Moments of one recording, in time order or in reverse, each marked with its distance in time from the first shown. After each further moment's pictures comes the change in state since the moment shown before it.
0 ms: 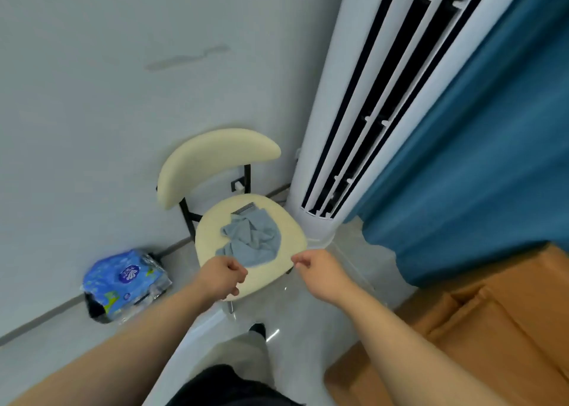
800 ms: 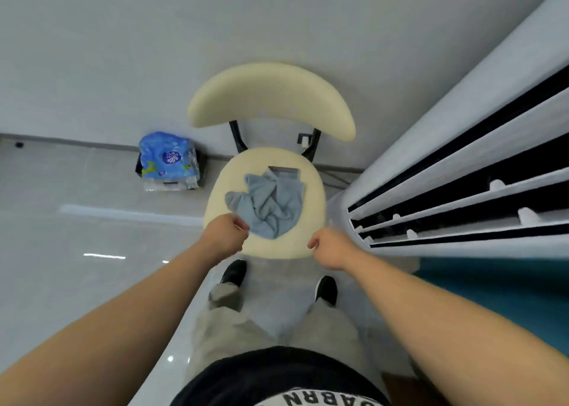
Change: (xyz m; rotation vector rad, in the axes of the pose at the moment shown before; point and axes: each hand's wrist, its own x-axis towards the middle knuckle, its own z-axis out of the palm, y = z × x) left_hand 0.149 0.083 0.107 -0.292 0.420 -0.440; right_hand 0.308 0.080 -0.095 -0.689 -0.667 -0.241
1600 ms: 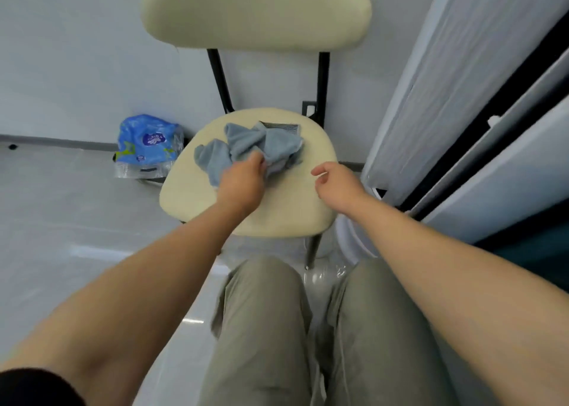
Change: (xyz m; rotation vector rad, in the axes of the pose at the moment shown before) left_hand 0.189 -0.089 0.229 0.364 0.669 0.553; right_hand 0.236 0.142 0.127 0.371 0.532 -0.311
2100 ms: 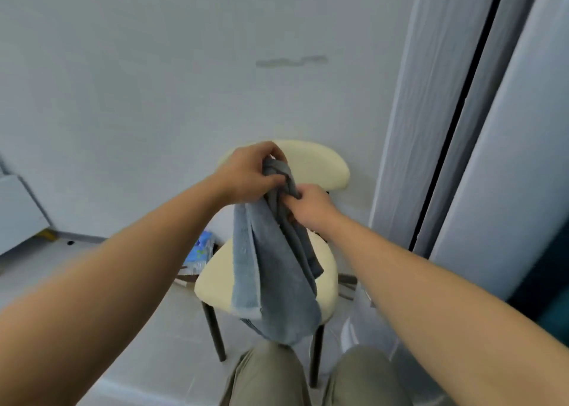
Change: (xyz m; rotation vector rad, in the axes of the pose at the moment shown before) left_hand -0.064 0.111 -0.289 -0.183 0.226 0.395; right_hand -0.139 -0.199 -0.101 0.127 0.086 -0.519
